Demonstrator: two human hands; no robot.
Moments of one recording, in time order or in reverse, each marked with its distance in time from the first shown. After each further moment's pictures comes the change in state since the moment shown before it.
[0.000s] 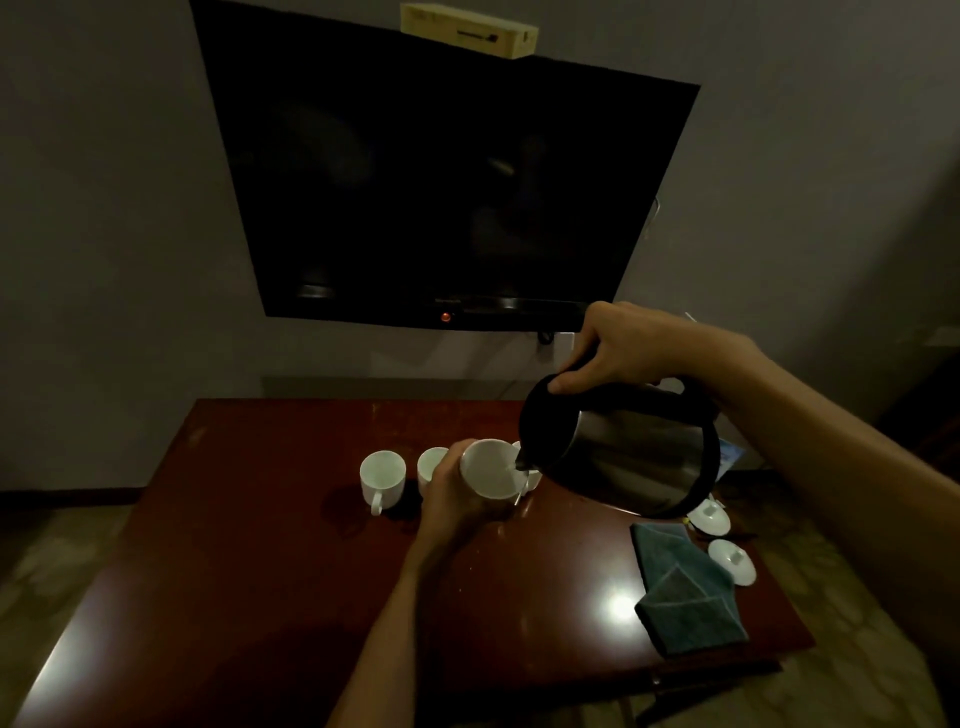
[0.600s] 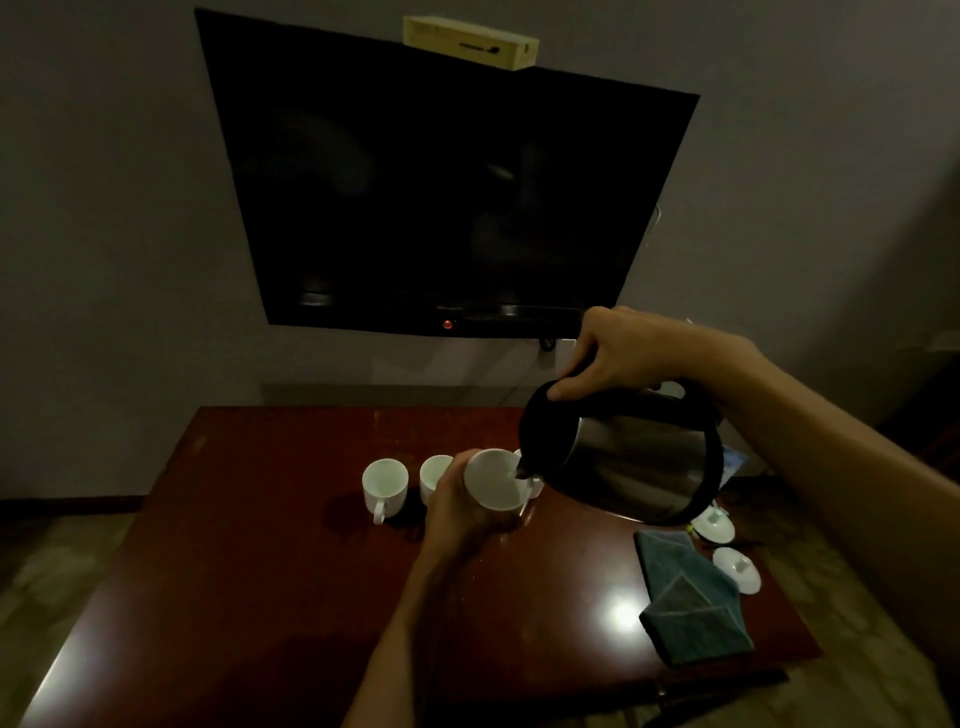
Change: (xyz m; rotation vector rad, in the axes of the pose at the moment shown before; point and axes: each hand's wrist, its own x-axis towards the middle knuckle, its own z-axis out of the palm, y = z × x) left_hand -0.005 0.009 -0.002 -0.061 -0.010 -0.013; right_hand 0.006 -0.006 -0.002 -0.004 0.019 0.016
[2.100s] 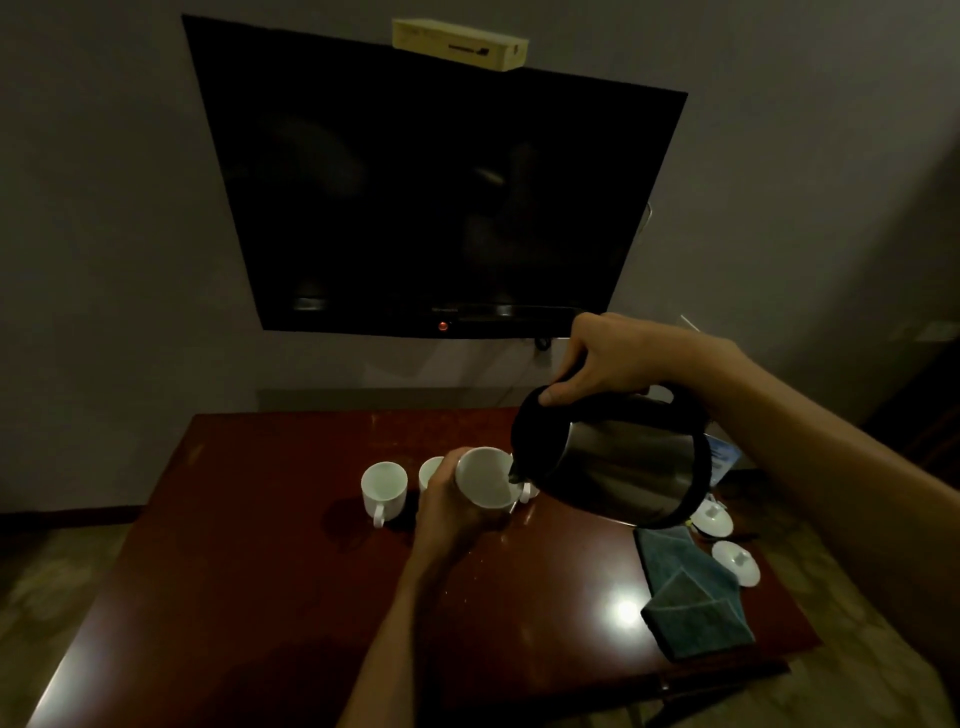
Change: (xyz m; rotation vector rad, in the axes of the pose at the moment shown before) left_hand 0.009 -0.018 -0.007 0.108 0.054 0.079; right_hand 0.007 0.006 0.007 0.042 -0.015 0.014
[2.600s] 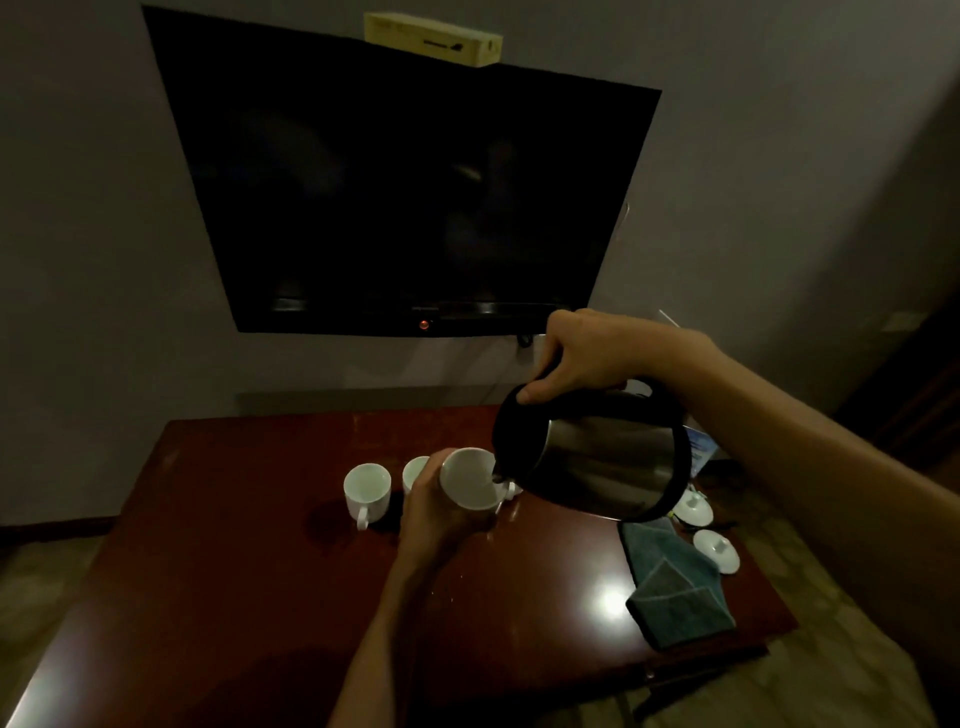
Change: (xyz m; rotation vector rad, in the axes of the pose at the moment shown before) left_hand -0.001 0.000 0.004 -0.021 0.002 0.030; right_hand -0.005 -0.006 -0.002 -0.004 0.015 -0.018
